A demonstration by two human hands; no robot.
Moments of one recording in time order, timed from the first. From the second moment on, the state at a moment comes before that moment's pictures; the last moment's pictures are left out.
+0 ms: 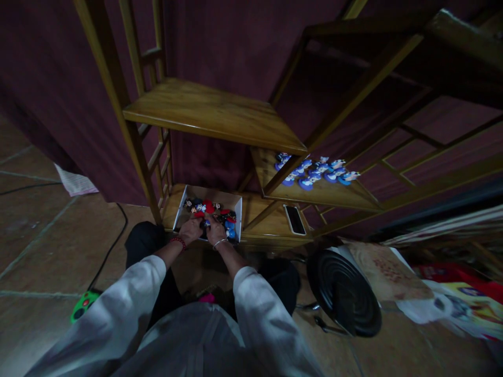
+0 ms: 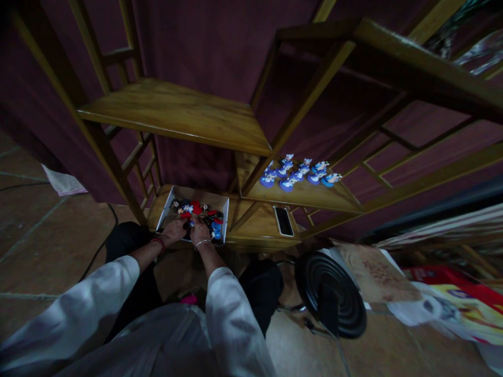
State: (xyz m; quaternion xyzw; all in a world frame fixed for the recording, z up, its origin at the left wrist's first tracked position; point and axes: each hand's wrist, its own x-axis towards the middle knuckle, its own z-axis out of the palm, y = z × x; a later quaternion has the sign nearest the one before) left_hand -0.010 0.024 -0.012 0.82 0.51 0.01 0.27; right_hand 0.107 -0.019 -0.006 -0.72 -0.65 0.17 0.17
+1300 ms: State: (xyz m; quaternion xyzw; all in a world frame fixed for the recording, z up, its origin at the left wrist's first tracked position) left_hand -0.007 0.020 -0.001 0.82 0.52 -0.03 0.24; right_hand 0.108 -0.019 0.001 -0.74 -0.64 0.18 0.13
